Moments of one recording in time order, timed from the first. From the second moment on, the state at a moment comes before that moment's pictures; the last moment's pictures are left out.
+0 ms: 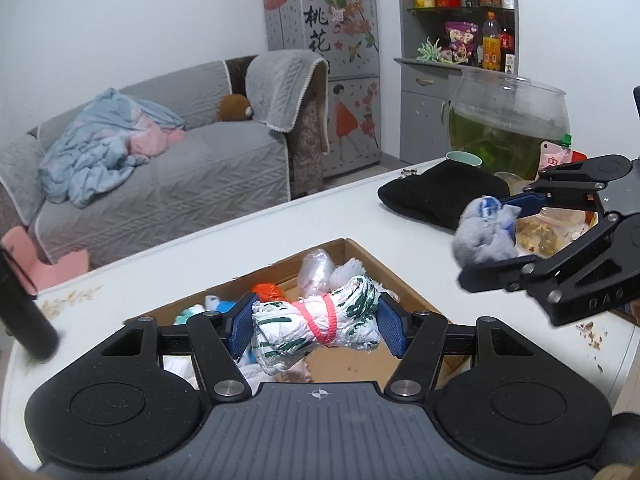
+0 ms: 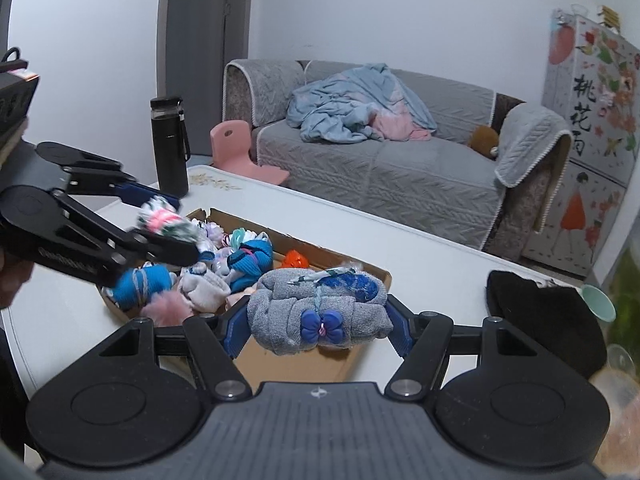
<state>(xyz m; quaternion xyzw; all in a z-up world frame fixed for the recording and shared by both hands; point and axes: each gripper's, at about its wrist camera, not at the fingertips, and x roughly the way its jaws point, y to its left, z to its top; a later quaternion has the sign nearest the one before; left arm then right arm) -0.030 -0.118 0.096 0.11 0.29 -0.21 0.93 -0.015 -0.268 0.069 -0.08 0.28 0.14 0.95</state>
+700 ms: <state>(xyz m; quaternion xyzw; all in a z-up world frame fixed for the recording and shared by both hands) 0.016 -0.131 0.025 0.12 0.38 -0.23 0.89 0.015 -0.256 0.033 -0.12 0.35 0.17 0.91</state>
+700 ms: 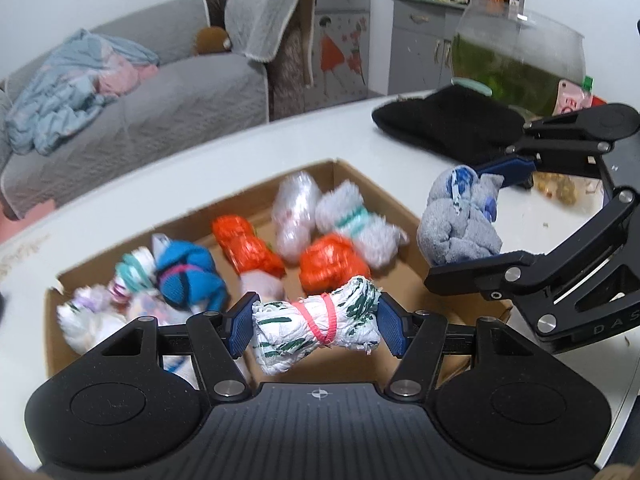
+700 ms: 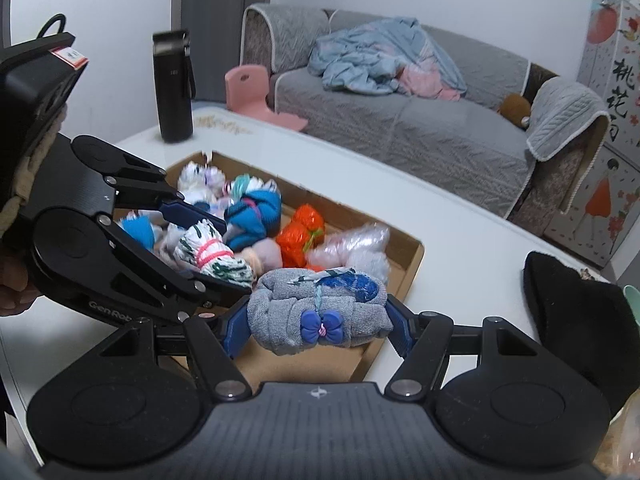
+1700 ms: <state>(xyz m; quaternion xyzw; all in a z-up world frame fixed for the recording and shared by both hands) 0.035 -0.122 -0.020 0.09 0.42 -0.16 0.89 0.046 -0.245 -0.019 -0.17 0.41 0.22 0.87</state>
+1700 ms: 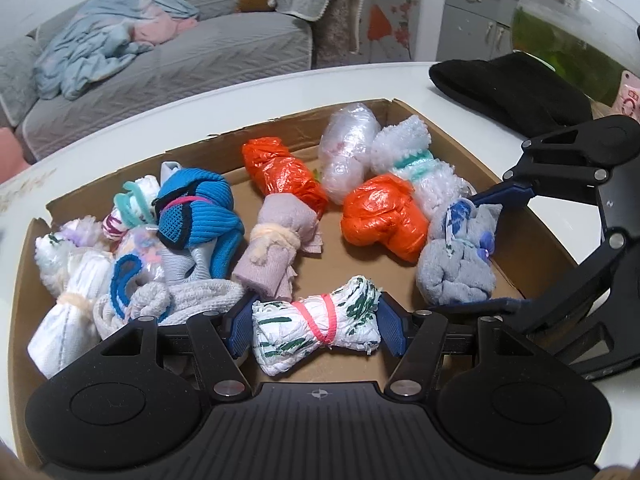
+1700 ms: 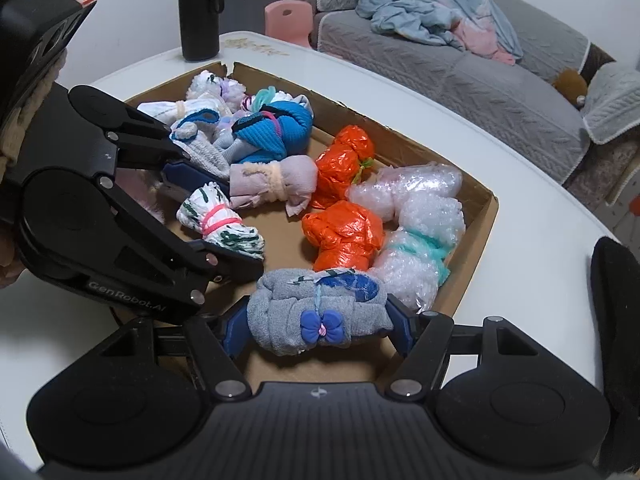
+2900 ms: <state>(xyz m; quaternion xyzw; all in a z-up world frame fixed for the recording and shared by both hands) 0.029 -0.114 -0.003 0.01 0.46 -0.16 0.87 0.029 -0.235 -0.006 -0.19 0.42 0.21 0.86</state>
